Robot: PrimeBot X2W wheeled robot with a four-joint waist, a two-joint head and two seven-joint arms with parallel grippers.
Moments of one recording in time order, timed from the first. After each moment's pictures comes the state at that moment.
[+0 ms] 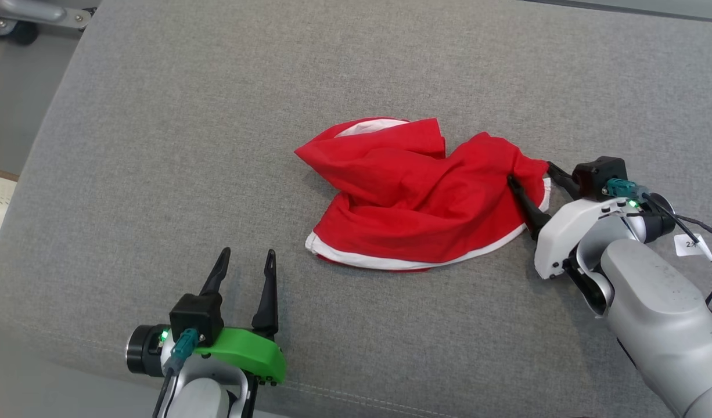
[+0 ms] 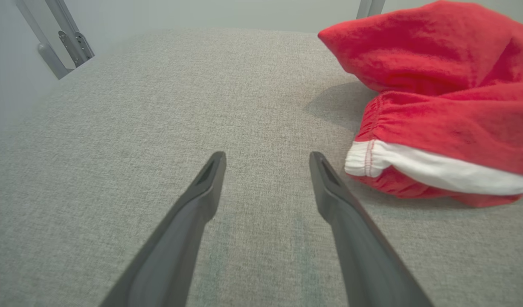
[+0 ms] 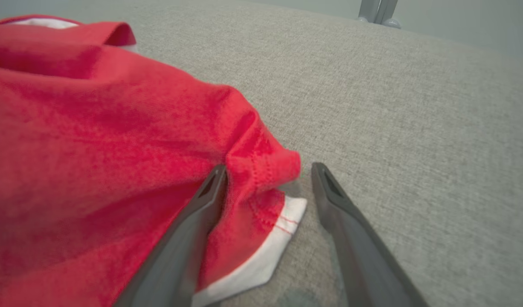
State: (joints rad) left arm -0.20 0.05 -0.28 0.38 -0.23 0.03 -0.26; right arm -0.69 -0.30 0.54 0.84 0.50 0.13 -0.18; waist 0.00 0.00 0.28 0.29
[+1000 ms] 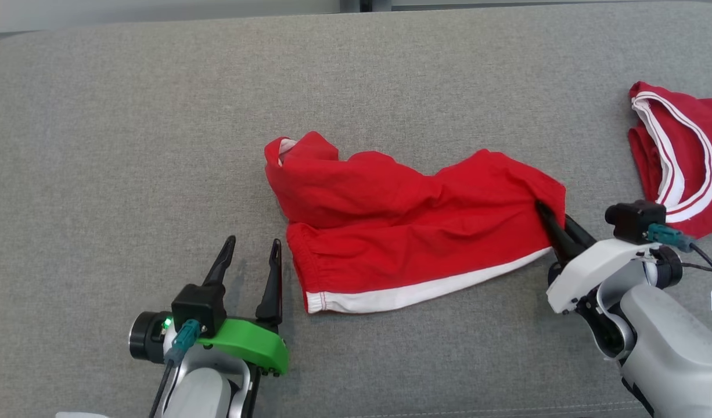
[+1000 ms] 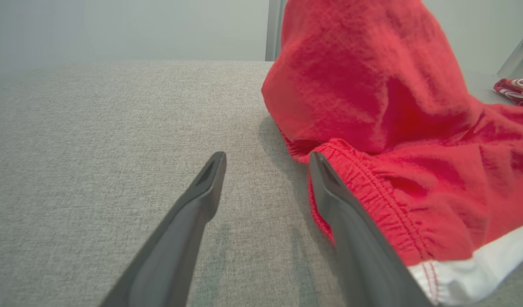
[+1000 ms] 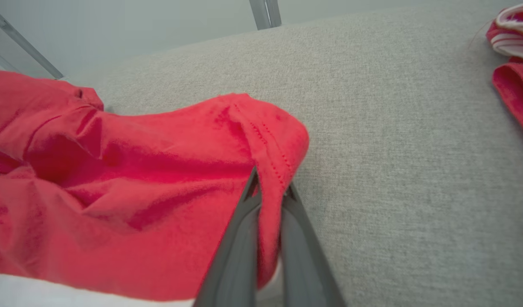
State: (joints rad) left arm -0.21 0.05 -0.27 0.37 -0.23 0.00 -0.26; right arm -0.47 -0.37 0.49 0.58 0.73 0.13 -0.21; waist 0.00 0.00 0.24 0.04
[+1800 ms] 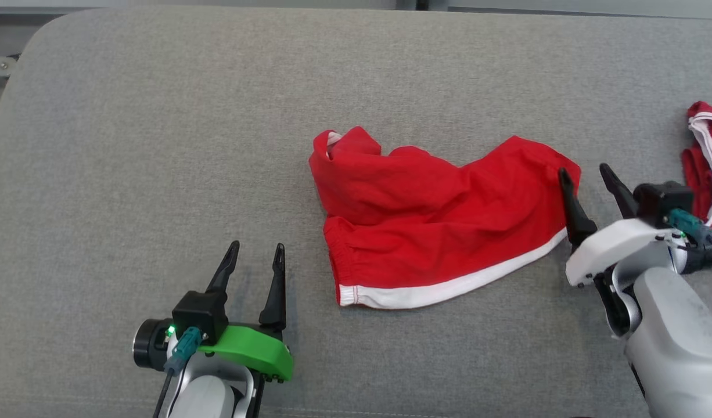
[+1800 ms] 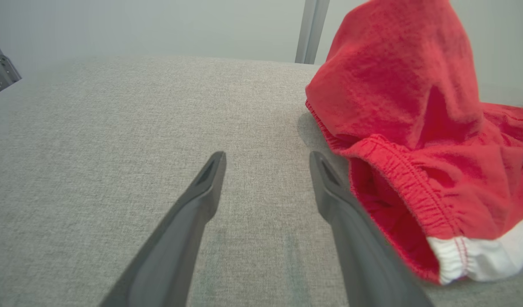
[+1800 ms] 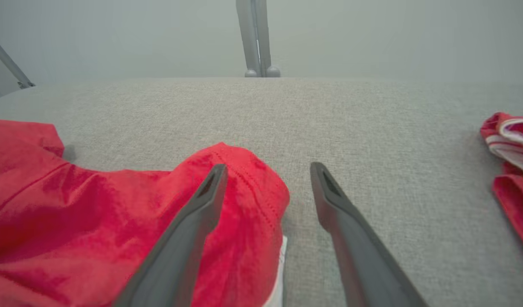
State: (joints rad) left arm -0.19 0.05 -0.30 0.34 -0.26 0.02 -0.26; right arm -0.54 -0.24 0.17 0.71 0.35 0.13 -0.26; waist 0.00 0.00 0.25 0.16
